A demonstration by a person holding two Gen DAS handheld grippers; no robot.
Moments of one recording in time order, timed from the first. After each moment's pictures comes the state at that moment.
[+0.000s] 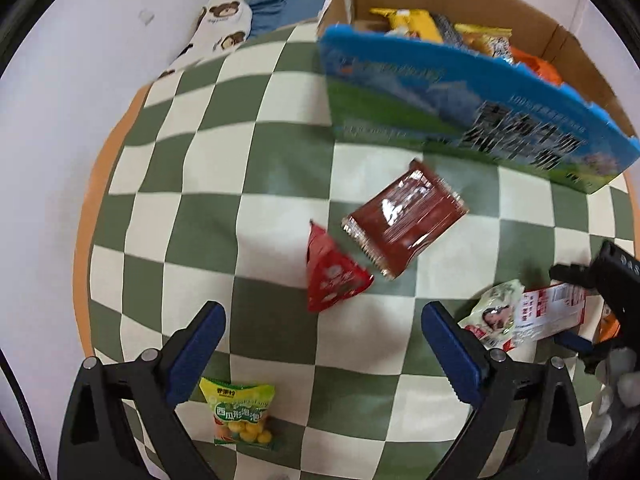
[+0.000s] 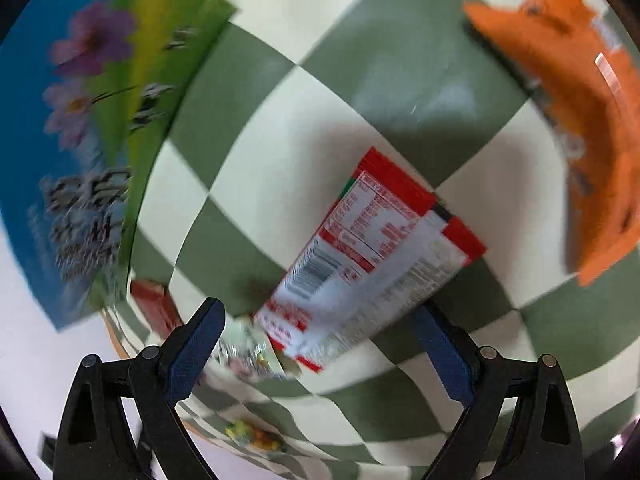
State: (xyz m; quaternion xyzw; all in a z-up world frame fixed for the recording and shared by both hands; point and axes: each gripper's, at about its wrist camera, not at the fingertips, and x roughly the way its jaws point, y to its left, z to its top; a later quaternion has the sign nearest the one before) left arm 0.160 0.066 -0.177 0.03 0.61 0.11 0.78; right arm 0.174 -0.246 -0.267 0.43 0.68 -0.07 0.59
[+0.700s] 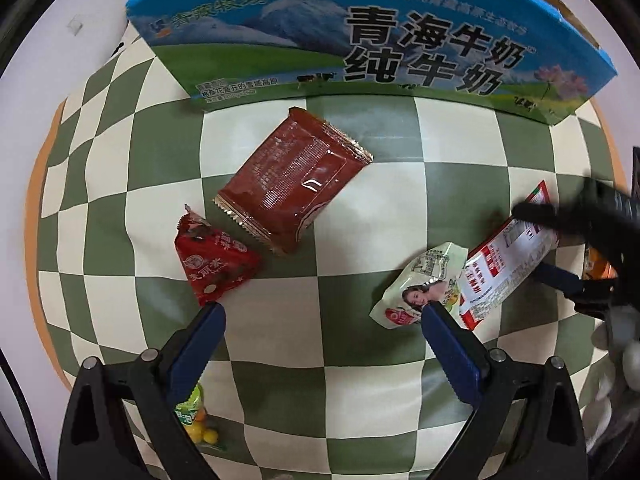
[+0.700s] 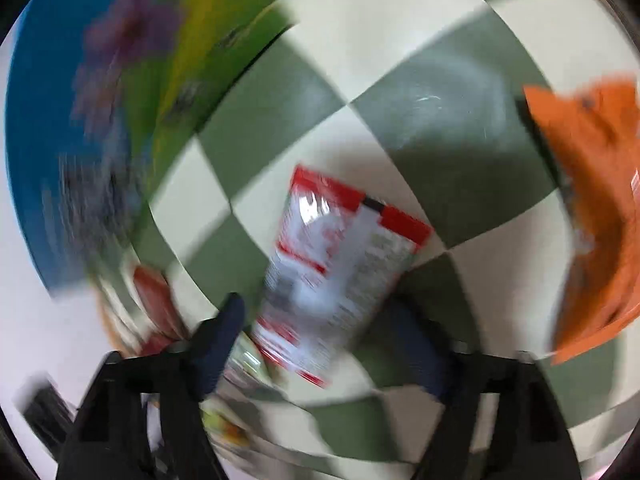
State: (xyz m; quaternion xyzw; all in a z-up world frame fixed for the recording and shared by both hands) left arm 0.174 -0.006 -0.218 0.06 0.67 0.02 0.74; right arm 0.175 -0.238 -0.269 0.40 0.67 -0.01 0.63
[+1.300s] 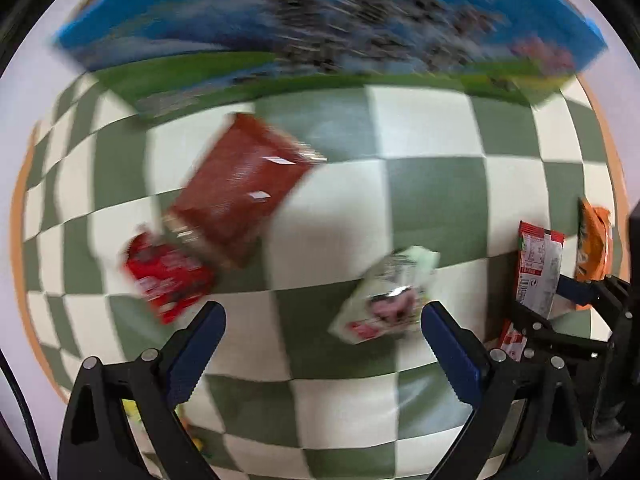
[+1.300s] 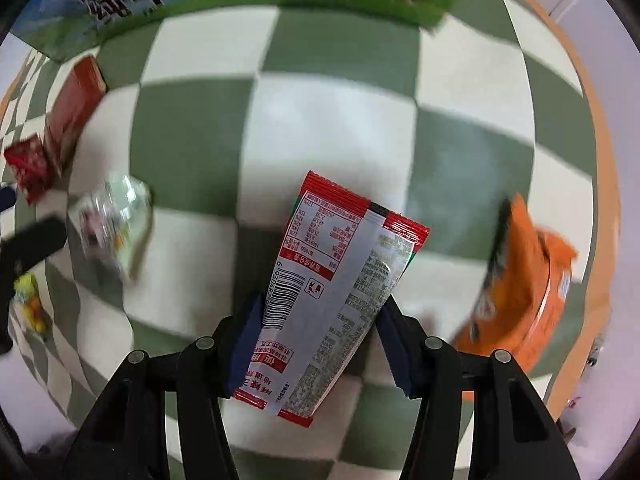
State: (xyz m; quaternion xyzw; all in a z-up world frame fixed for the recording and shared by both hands) left arm 0.193 -0.054 -0.236 0.07 0.69 -0.03 0.72; right arm 0.133 -0.155 -0.252 -0.04 0.72 0.07 0.69
